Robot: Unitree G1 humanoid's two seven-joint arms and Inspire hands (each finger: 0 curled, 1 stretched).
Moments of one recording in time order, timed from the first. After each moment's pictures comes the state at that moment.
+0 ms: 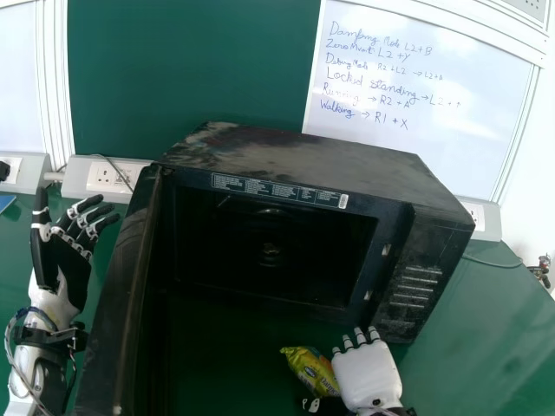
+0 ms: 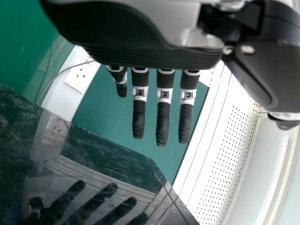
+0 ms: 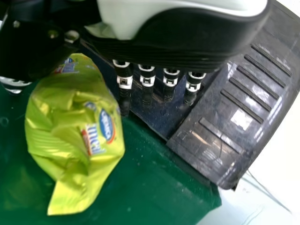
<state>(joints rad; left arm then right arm) 0.04 0.10 0.33 -0.46 -0.49 0.18 -0.04 0.21 -0.41 0.24 -0.56 -1.79 -0.02 0.60</state>
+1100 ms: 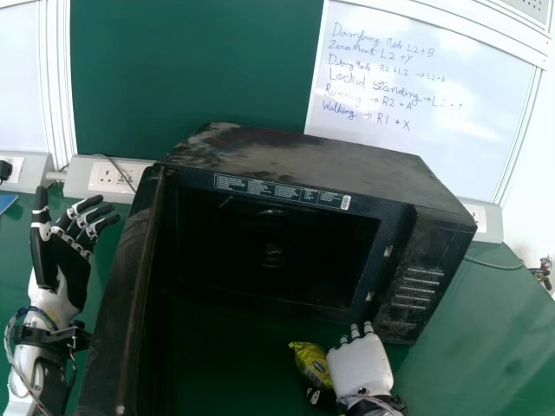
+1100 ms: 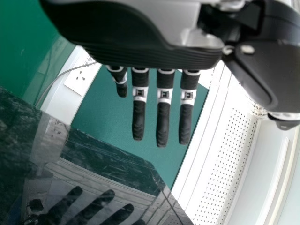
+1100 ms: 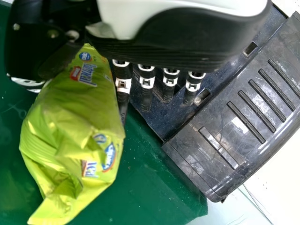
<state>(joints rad) 0.03 0.11 0.33 -0.47 -0.49 0.20 -0.03 0.10 -0.44 0.34 -0.53 -1.89 -0.02 0.78</state>
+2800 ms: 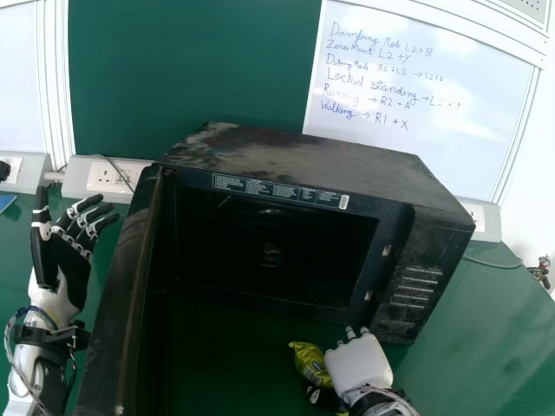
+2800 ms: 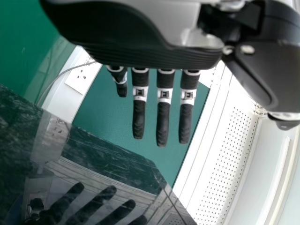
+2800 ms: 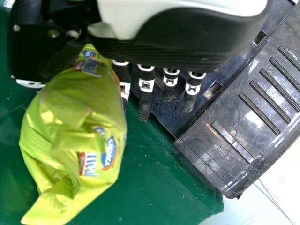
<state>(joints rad) 0.03 0.11 0.33 -0.47 -0.49 0.20 -0.03 0.06 -0.50 0.33 -0.50 -1.73 -0.03 0.78</state>
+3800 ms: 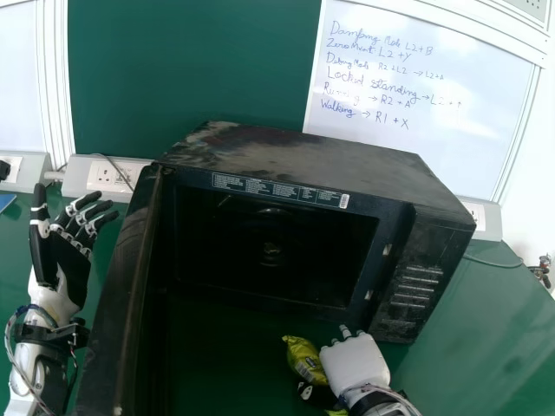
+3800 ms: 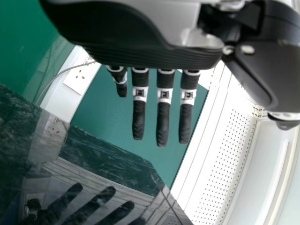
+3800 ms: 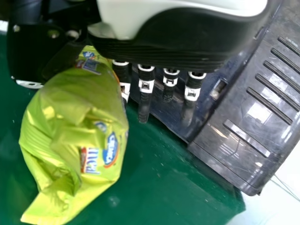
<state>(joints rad) 0.02 0.10 0.33 -0.48 -0.49 0.20 -0.01 0.07 -0.47 0.31 -0.50 -1.65 0.02 0.70</state>
